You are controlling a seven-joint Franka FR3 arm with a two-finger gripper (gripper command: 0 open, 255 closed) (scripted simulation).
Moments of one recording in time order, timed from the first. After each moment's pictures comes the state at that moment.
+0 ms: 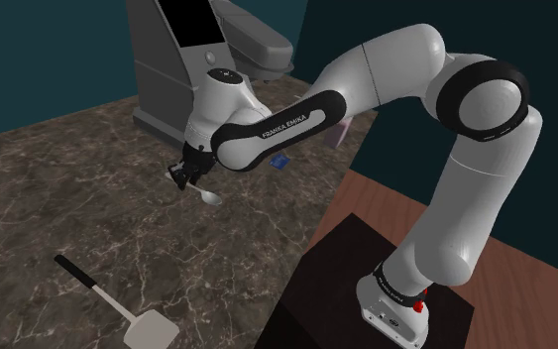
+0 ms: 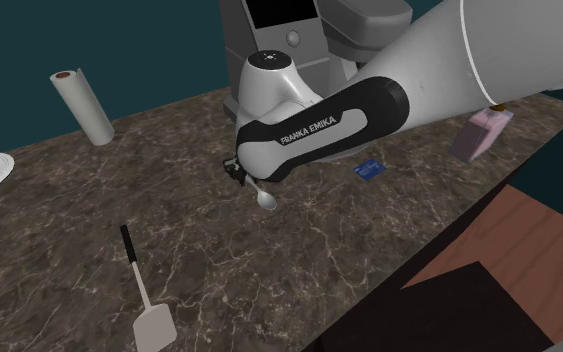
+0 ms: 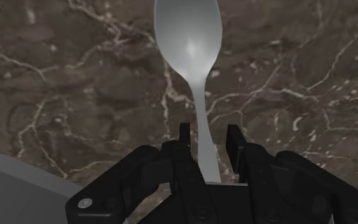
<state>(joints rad) 0.15 0.26 0.37 -2.04 -0.13 2.53 0.51</state>
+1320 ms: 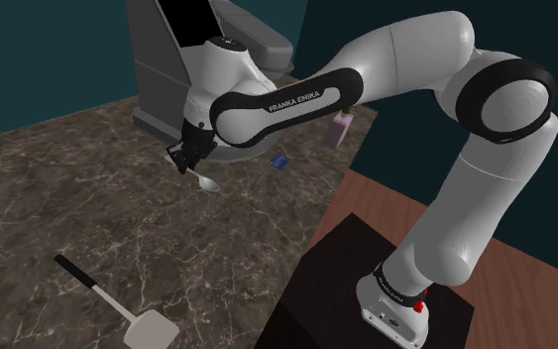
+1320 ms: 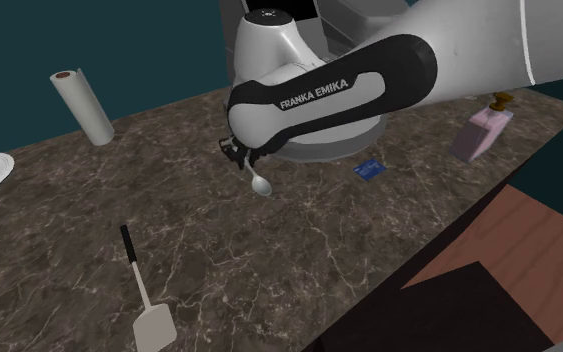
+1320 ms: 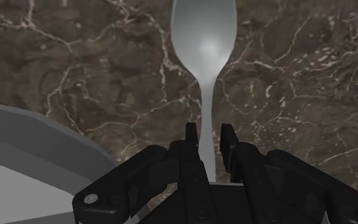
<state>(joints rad) 0.13 0.18 0.39 -1.98 -0.08 2.40 0.48</state>
